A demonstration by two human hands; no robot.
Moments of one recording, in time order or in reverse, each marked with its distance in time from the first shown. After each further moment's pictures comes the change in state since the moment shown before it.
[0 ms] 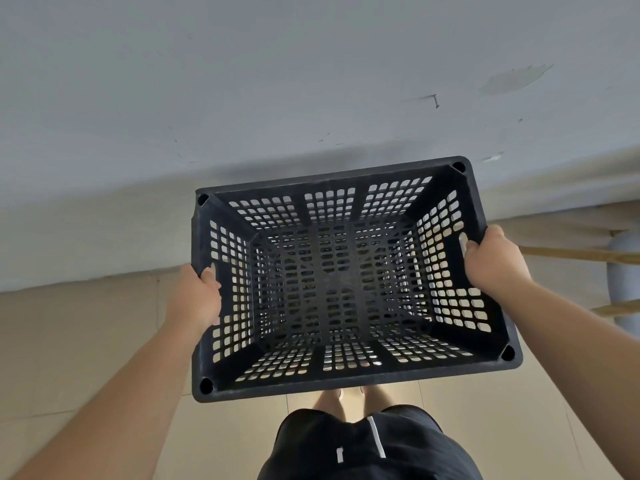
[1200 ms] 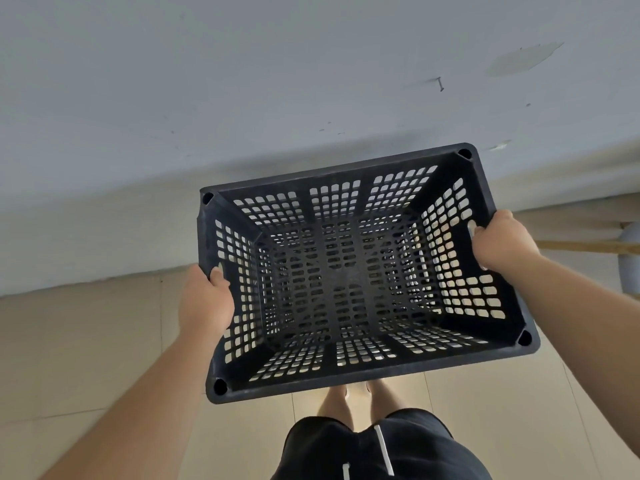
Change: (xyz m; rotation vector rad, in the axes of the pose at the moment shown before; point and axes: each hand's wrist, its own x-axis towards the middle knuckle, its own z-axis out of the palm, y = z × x) left_hand -0.020 0.000 0.014 -0.032 0.082 0.035; right_hand 0.018 -0.002 0.005 -0.067 -0.016 0.042
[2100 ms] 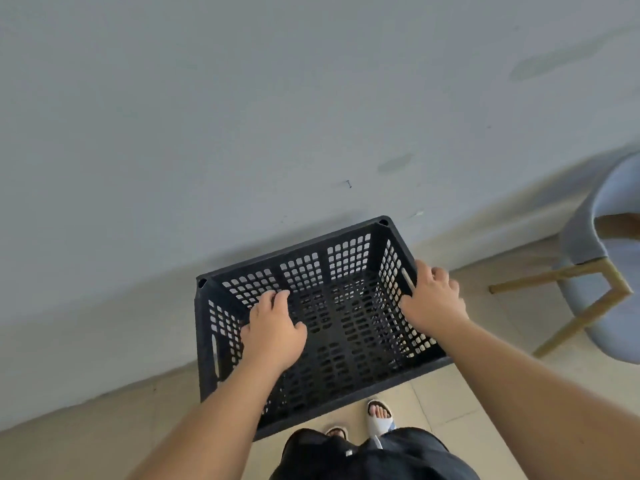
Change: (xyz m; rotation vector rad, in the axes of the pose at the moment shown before) left_hand -0.127 0.110 0.001 0.545 -0.218 0.609; right_hand -0.120 0.020 -0.041 0.029 0.016 -0.145
